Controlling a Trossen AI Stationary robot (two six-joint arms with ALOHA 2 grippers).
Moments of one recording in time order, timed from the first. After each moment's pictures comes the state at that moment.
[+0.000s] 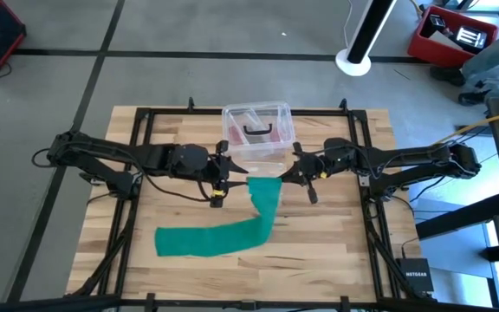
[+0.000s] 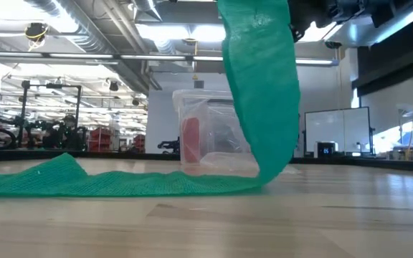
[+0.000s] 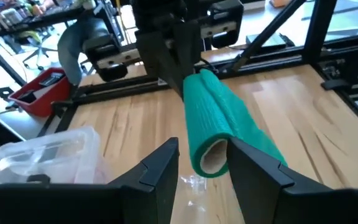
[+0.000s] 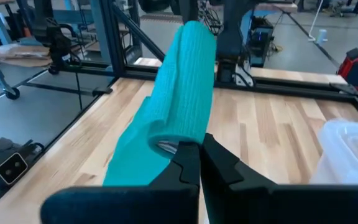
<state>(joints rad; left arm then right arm) -0.12 1.33 1.18 -0.21 -0.17 0.15 -0.05 1.07 0.68 0.16 -0.30 -0.08</state>
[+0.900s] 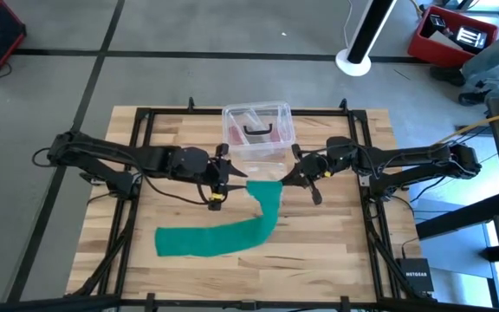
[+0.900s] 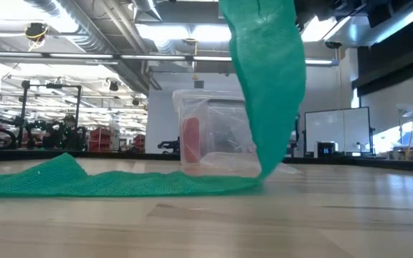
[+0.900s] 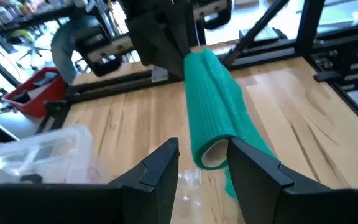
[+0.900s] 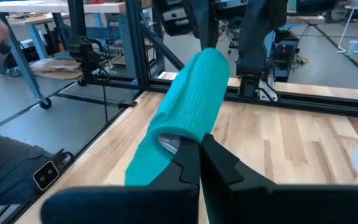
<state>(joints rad) -0.13 1.34 1.18 -0.22 -0.17 0.16 -0.05 1.06 0.68 0.21 -0.41 -0.05</state>
